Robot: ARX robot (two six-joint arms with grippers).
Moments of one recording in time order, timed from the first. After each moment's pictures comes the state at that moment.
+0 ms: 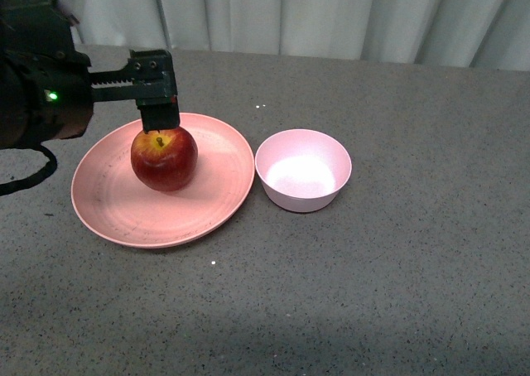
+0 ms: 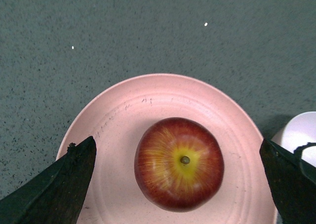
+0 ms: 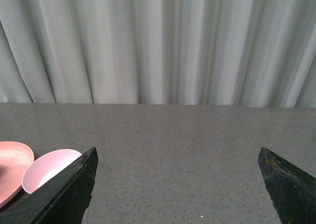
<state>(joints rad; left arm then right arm) -0.26 1.88 0.73 0.63 -0.15 -0.20 0.00 0.00 0.01 0.00 0.00 0.00</state>
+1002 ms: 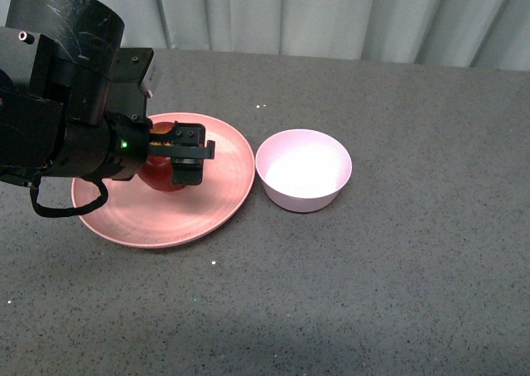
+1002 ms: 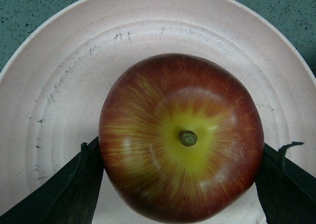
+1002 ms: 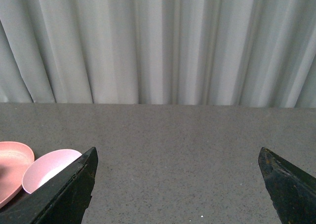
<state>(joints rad) -0.28 2.09 0.91 0.43 -0.09 -0.13 0.00 0.00 0.01 0.00 0.00 0.00</state>
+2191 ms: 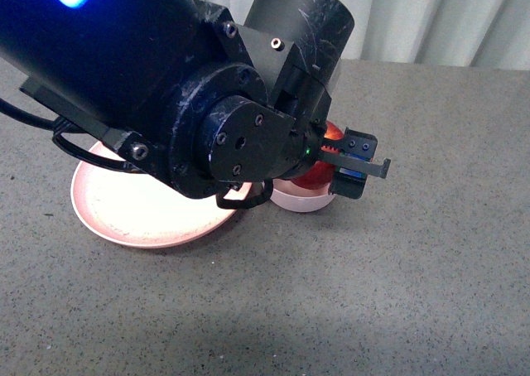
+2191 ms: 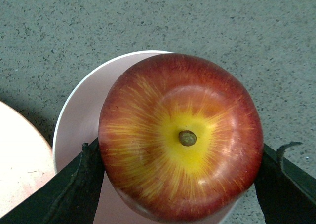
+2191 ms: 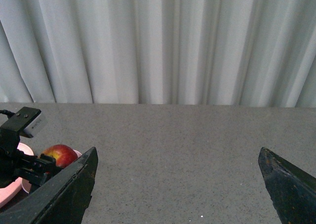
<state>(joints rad) -0.60 2.23 1.19 0.37 -0.12 -0.13 0.00 0.00 0.01 0.00 0.00 0.00</state>
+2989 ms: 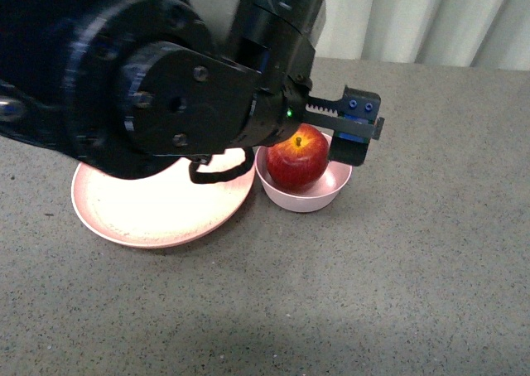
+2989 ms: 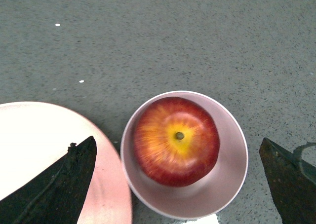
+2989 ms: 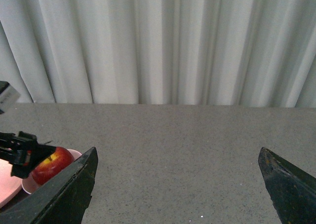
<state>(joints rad) -0.58 2.03 1.01 0.48 -0.17 -0.13 0.00 0.00 0.01 0.00 0.00 0.00</state>
